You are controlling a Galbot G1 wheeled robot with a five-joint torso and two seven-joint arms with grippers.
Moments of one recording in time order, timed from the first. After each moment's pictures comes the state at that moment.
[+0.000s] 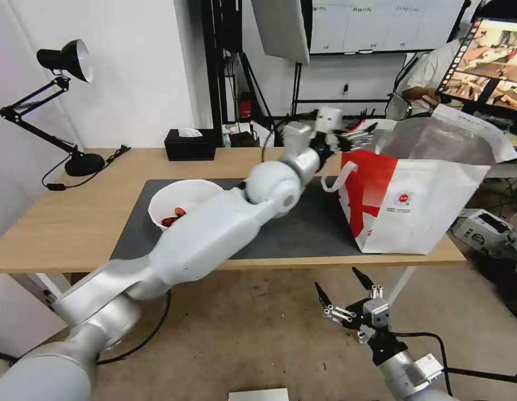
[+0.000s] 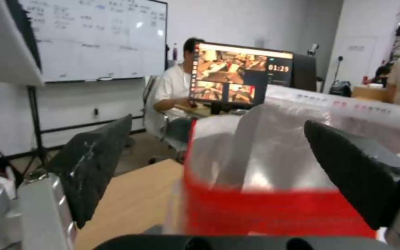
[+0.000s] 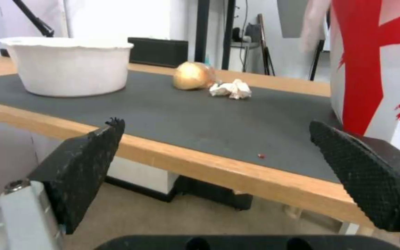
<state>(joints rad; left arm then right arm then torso) 0.16 -1.25 0.41 -1.63 -0.95 0.19 -0.22 -1.75 1.17 0.52 2.12 0.26 0.23 -0.16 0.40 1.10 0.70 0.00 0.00</state>
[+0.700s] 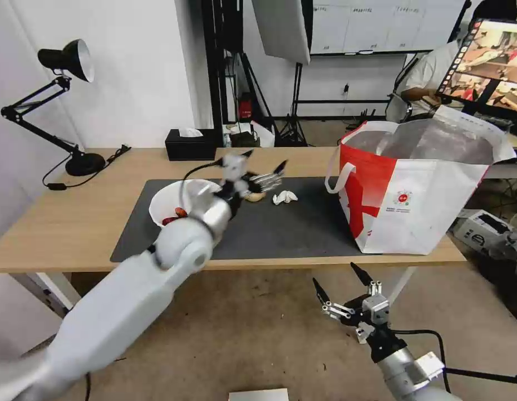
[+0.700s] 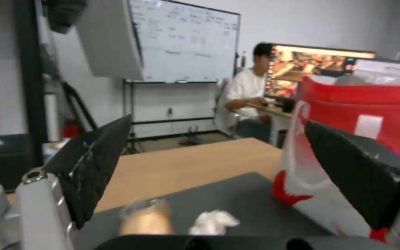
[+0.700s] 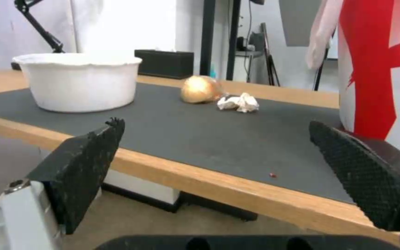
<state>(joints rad) 0.79 -0.95 -0.01 -1.98 -0.73 0.09 -0.16 -1.74 1.17 0.49 2.14 0.26 0.23 -0.16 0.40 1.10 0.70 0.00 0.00</state>
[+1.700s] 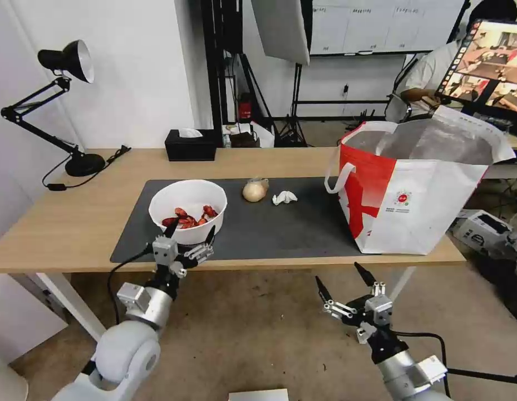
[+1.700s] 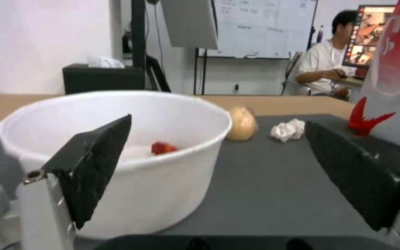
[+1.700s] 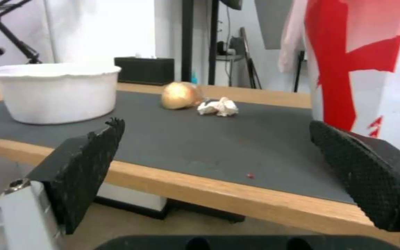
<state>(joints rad) 1.41 -1.07 -0.35 -2.08 -0.43 -0.07 -0.12 -1.76 1.24 0.53 2.16 0.24 0.24 -0.14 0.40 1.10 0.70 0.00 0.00</state>
